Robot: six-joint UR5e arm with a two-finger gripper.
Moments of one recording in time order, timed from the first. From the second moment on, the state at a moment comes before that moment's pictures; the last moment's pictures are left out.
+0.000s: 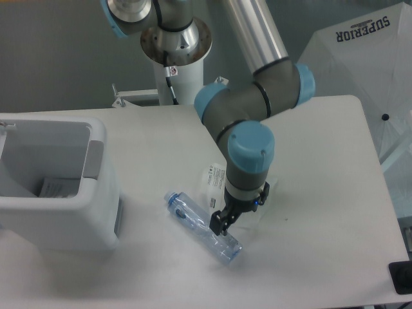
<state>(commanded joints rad) 2.45 -2.13 -1.49 -1.03 1.52 -0.22</state>
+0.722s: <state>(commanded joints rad) 2.43 -2.21 -1.43 -0.98 1.52 -0.19</state>
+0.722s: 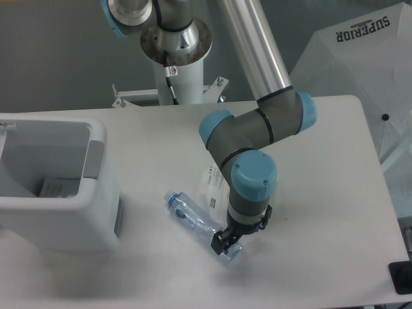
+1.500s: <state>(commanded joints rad) 2.42 -2.27 -1.41 -0.95 1.52 -0.18</state>
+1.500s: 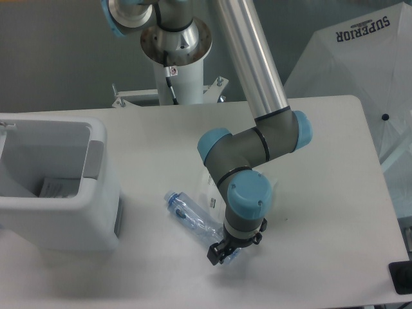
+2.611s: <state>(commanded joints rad) 2.42 -2.28 -1.42 -0.95 1.52 -0.19</state>
